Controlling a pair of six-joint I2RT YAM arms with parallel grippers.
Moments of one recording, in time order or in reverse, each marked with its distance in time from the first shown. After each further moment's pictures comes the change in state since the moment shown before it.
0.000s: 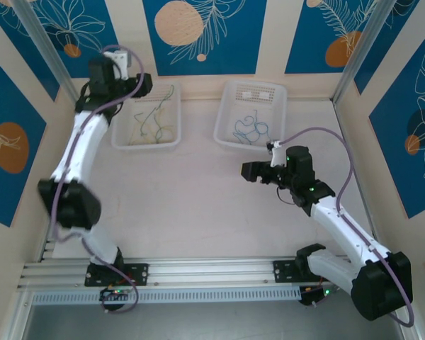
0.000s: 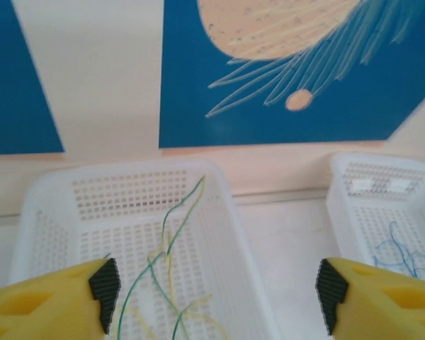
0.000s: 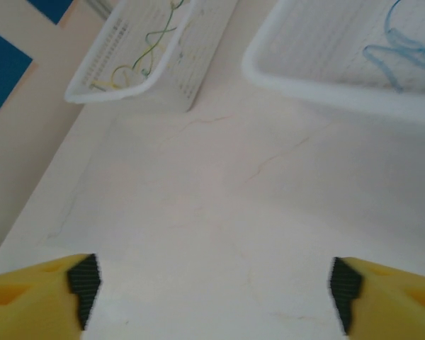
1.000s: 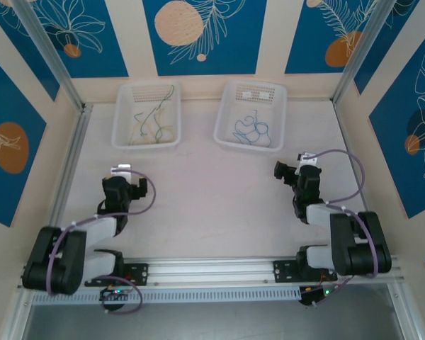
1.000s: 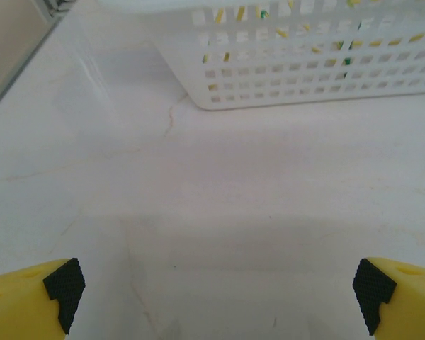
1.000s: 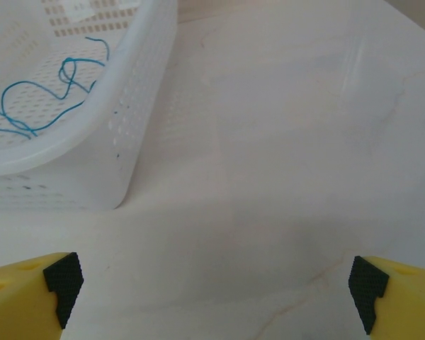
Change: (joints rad) left arm -0.050 -0.371 -1.446 0.938 -0.425 0.129; right arm -0.272 0.335 -0.403 0.844 0.494 -0.208
